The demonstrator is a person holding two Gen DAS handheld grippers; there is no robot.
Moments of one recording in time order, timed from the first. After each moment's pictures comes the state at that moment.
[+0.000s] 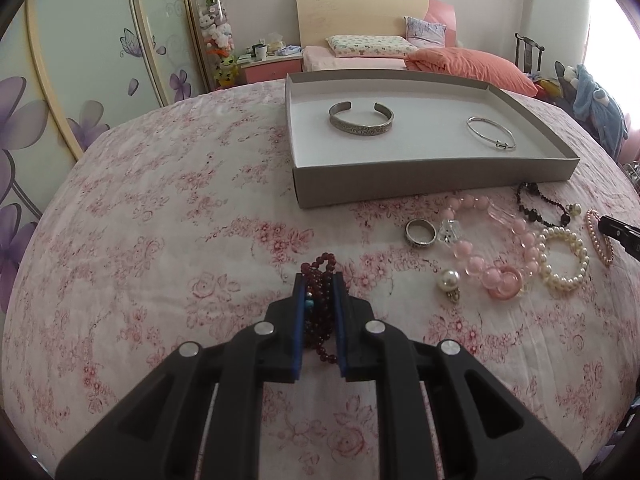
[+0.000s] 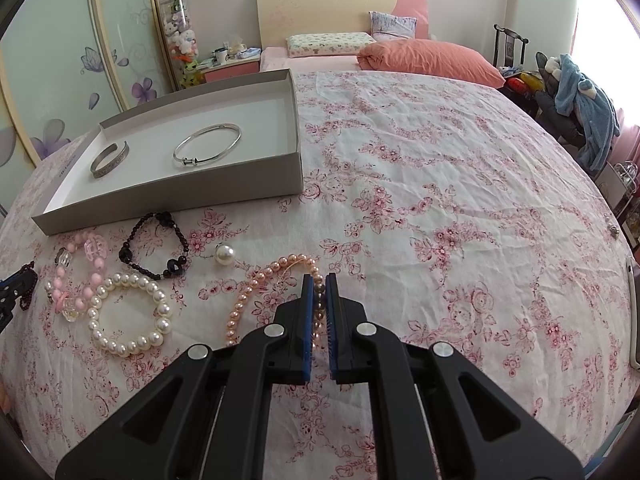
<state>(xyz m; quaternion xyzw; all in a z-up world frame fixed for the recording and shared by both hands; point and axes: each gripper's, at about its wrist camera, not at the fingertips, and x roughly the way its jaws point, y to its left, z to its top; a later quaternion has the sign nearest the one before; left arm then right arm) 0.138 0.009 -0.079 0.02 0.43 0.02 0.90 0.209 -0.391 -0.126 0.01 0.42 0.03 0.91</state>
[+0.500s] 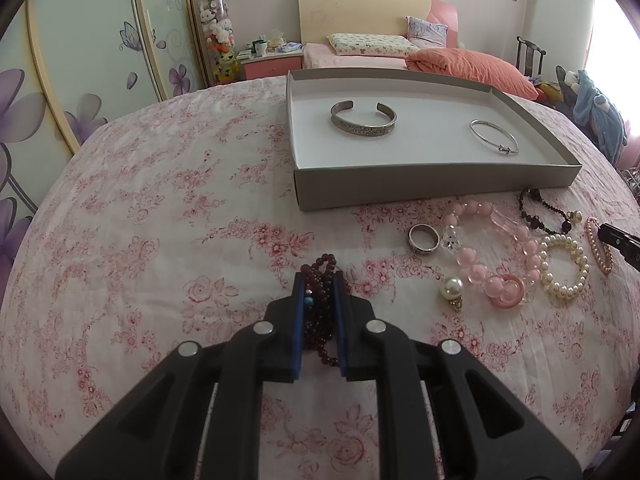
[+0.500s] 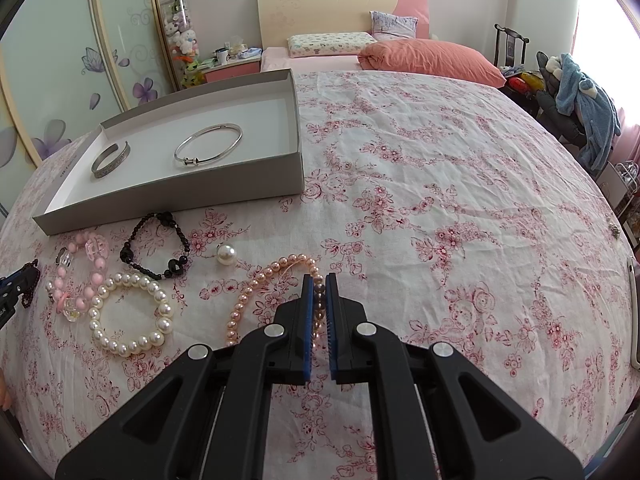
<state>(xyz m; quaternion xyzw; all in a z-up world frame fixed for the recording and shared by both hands) 0.146 0.013 -0.081 0.01 0.43 0.02 0.90 0.209 -0.391 -0.126 0.01 0.42 0.03 0.91</state>
